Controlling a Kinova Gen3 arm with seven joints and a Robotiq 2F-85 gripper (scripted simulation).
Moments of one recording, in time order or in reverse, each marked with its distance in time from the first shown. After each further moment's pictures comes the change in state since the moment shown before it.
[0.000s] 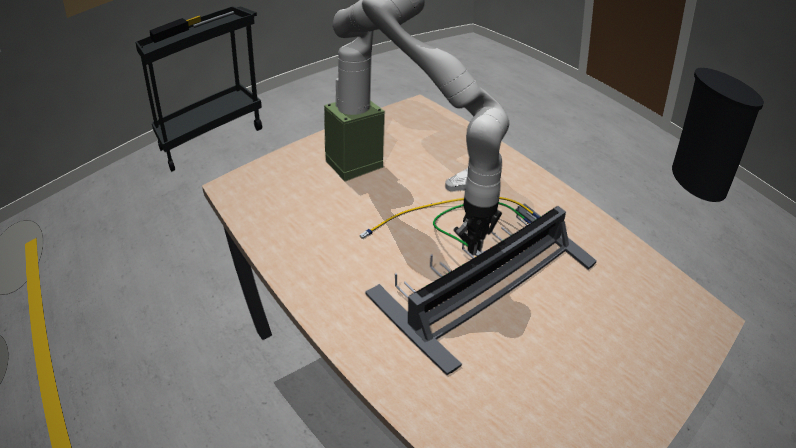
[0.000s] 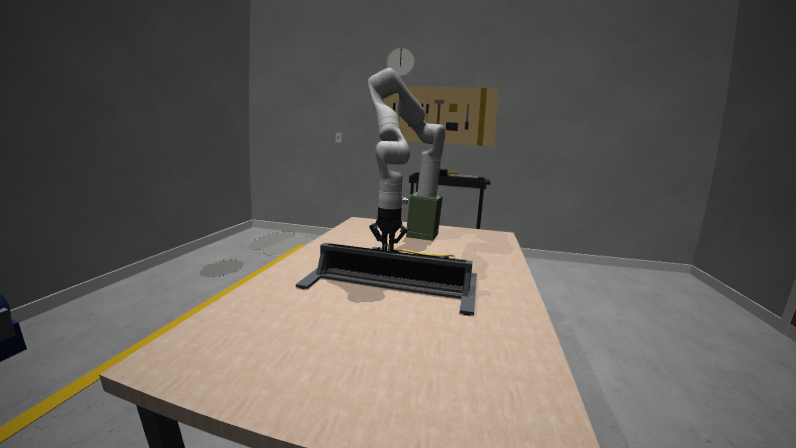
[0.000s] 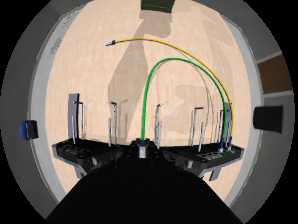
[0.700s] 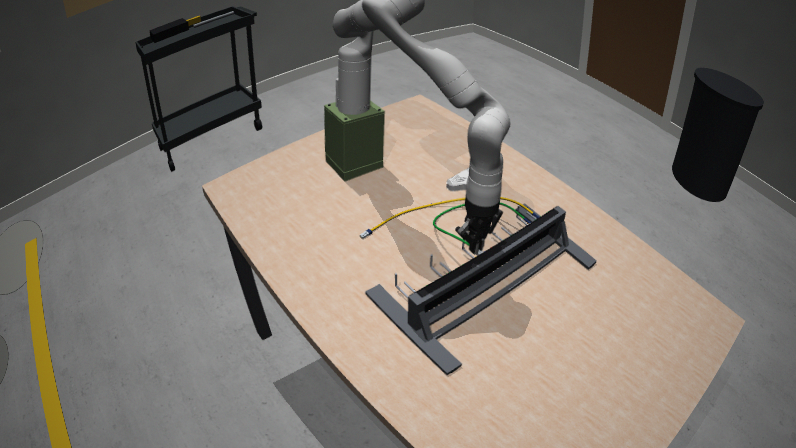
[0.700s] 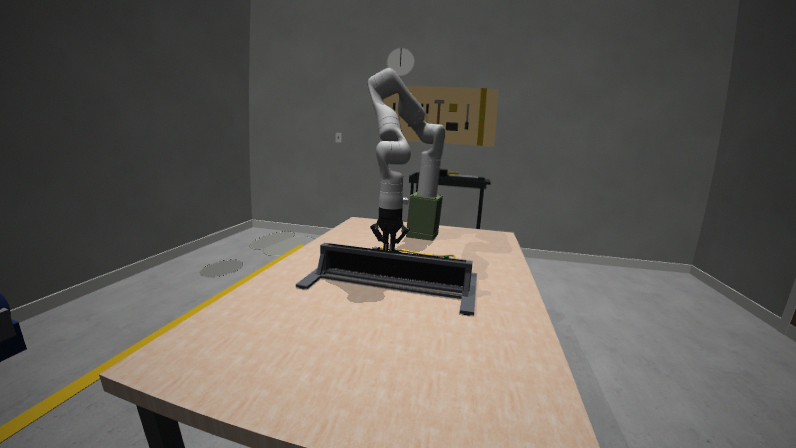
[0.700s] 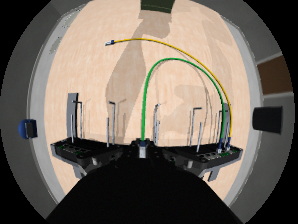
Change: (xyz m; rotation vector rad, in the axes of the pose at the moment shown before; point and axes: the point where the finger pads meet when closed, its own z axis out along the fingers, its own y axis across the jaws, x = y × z) arm 0.000 0.004 0.000 -0.006 0.002 -0.008
